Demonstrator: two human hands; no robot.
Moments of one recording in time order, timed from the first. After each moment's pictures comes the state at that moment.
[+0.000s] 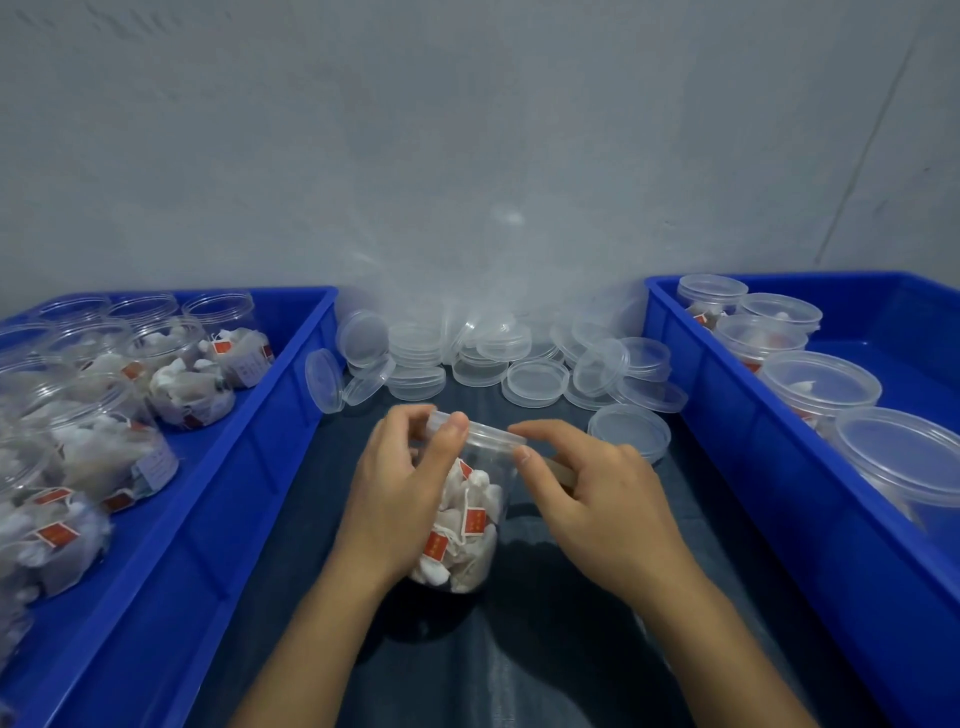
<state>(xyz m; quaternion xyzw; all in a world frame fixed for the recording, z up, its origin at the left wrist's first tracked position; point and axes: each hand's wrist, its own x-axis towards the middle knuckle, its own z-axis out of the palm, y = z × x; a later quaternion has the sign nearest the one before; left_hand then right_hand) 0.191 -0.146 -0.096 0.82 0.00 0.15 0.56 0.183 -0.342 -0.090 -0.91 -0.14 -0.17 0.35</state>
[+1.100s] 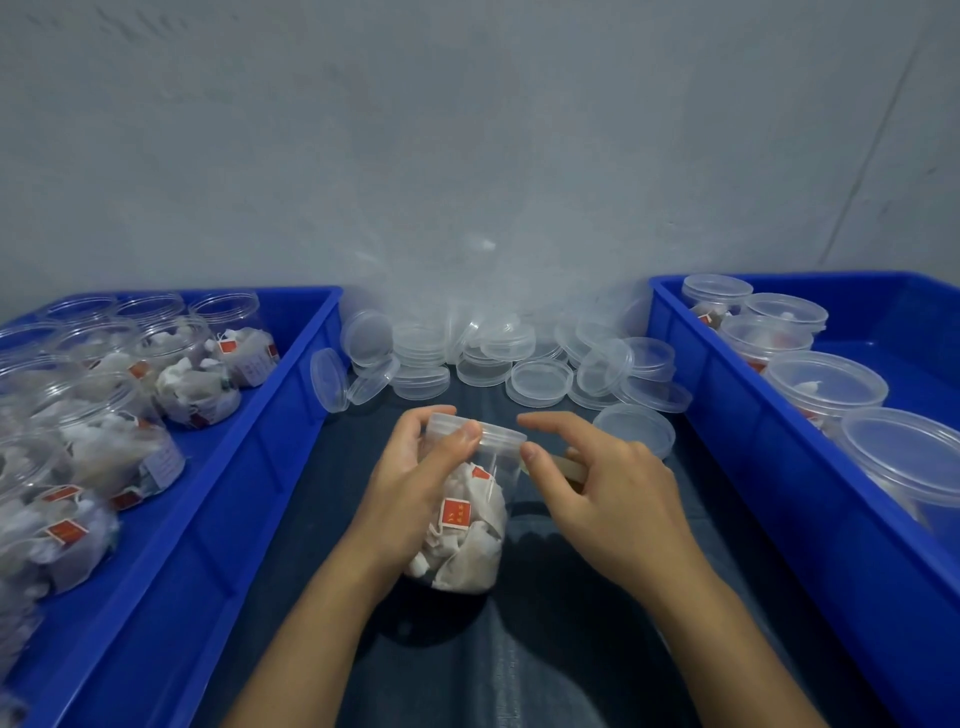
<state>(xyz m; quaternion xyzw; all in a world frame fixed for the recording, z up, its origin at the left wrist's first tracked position) 0.189 -0.146 -0.094 0.71 0.00 0.03 0.71 0.186 -0.342 -0.091 -0.92 -0.12 -0.21 0.32</state>
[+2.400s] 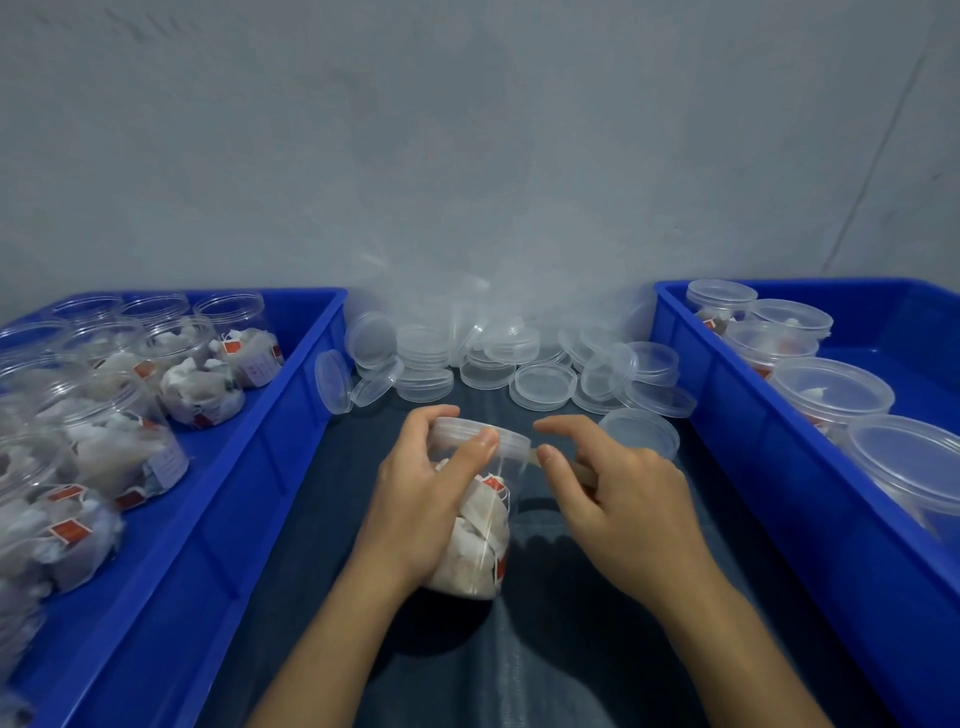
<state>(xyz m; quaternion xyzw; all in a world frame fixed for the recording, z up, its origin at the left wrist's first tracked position) 0.186 -0.151 -0.093 0.77 0.00 0.10 0.63 0.180 -0.346 -0.087 -0.92 -0.14 -0.22 0.30</state>
